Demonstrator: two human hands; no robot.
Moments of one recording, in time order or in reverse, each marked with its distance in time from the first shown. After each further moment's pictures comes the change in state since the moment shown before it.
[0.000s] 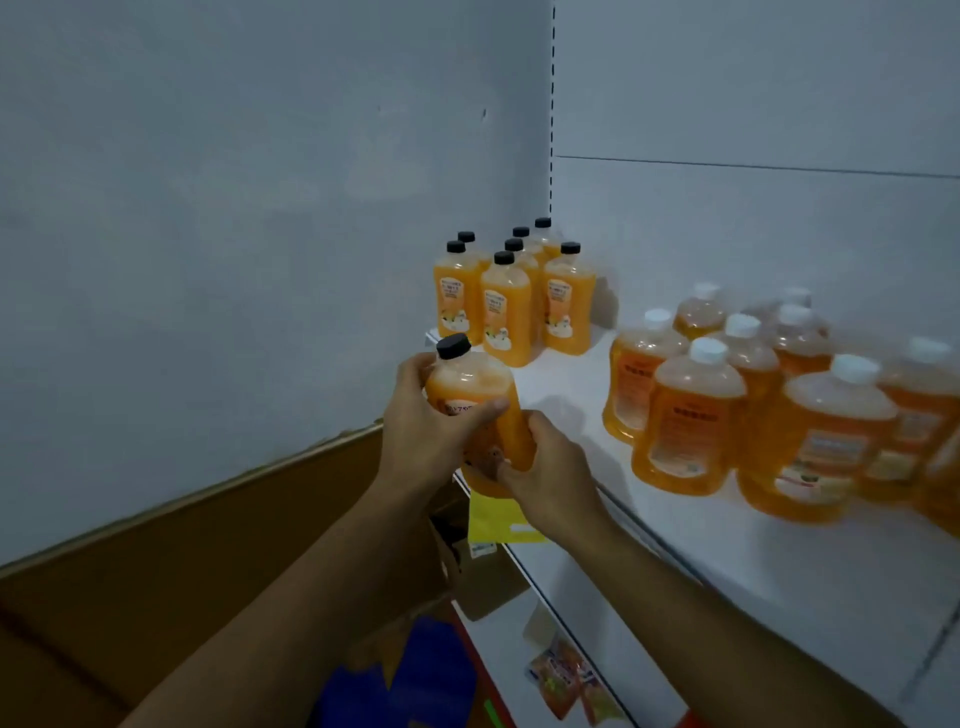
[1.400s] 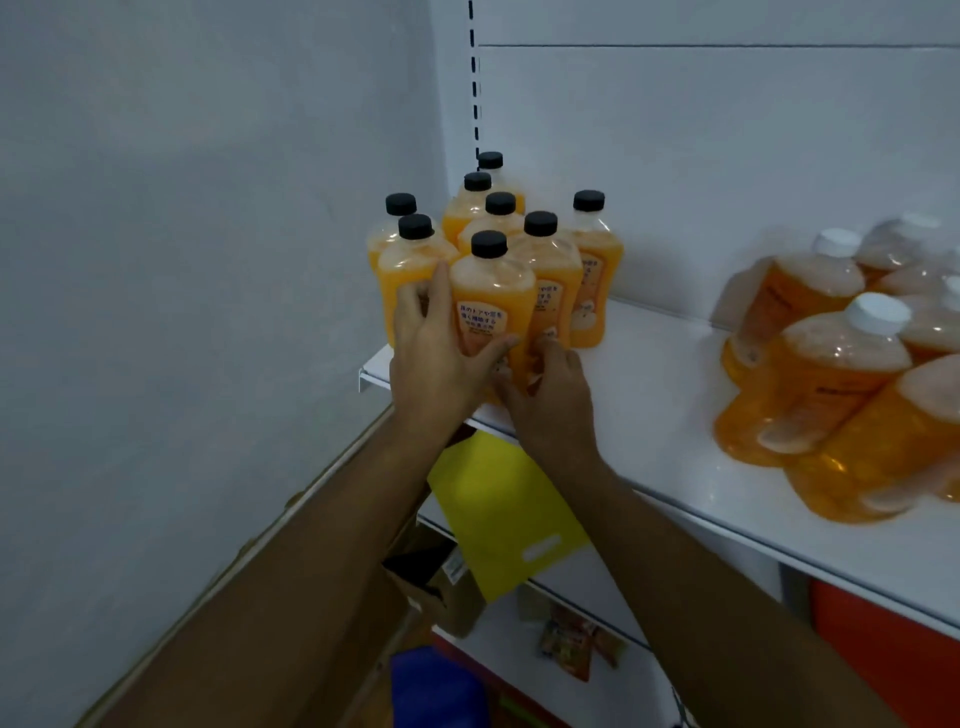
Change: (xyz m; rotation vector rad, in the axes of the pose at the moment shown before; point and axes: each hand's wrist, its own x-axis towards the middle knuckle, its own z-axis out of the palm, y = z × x) left_hand 0.275 -0.126 0.064 0.202 -0.326 0.421; right_hand 0.235 0.055 0.105 -0.197 0.646 0.266
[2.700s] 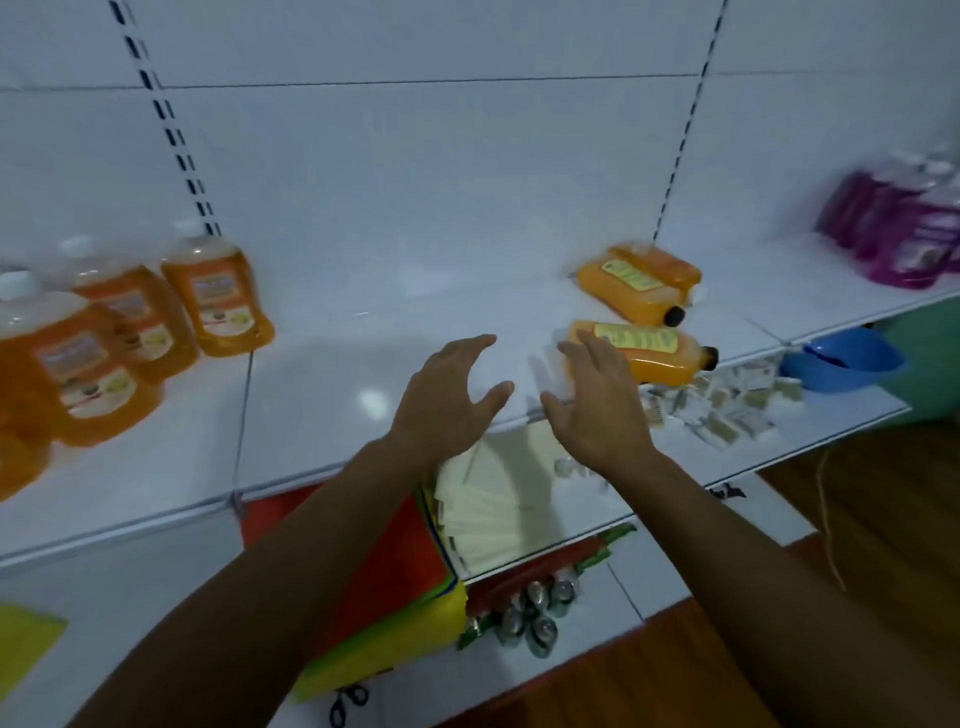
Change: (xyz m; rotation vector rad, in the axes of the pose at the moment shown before) left_hand -0.356 0.544 0.265 -0.438 -0.842 0.637; right_hand -0.326 0.233 -0.665 -0.838 0.417 0.353
